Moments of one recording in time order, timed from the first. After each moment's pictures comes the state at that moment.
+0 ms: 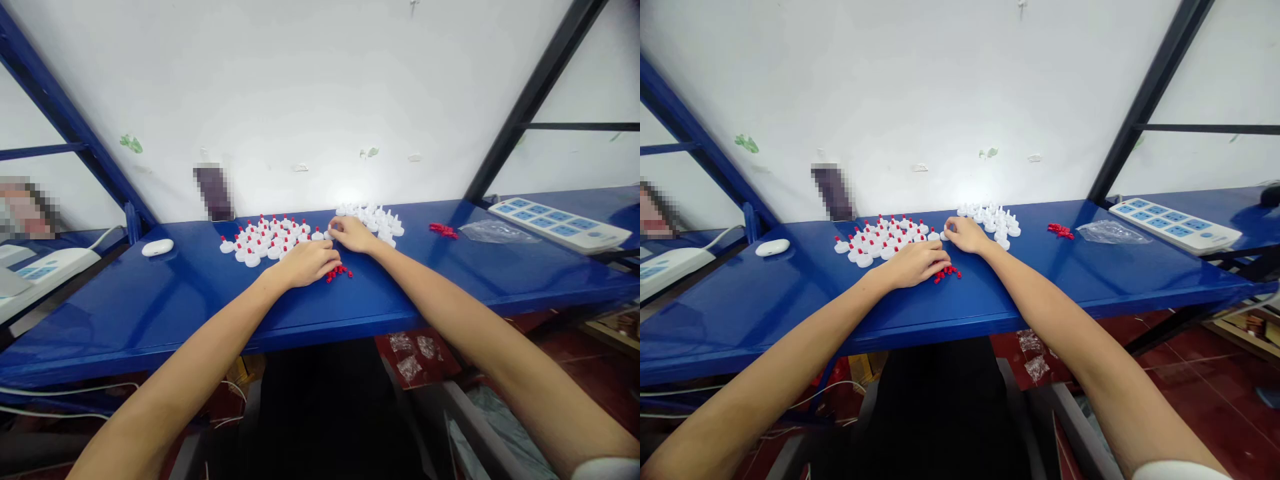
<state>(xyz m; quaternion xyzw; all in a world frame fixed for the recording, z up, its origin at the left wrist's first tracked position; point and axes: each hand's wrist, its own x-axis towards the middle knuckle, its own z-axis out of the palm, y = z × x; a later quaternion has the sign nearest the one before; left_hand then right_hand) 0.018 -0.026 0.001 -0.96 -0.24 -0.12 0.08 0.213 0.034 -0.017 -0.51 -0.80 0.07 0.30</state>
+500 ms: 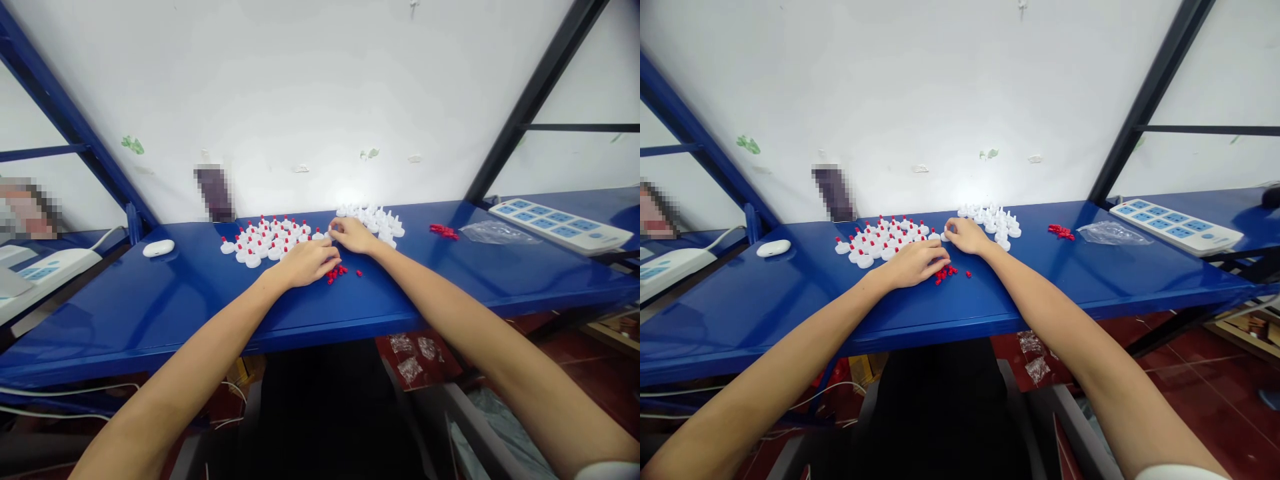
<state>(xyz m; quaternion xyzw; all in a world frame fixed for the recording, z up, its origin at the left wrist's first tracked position) 0.017 -0.025 -0.001 -0.95 -0.25 -0.15 0.06 0.214 0.036 -0.019 -0.51 -0.81 0.07 0.30</state>
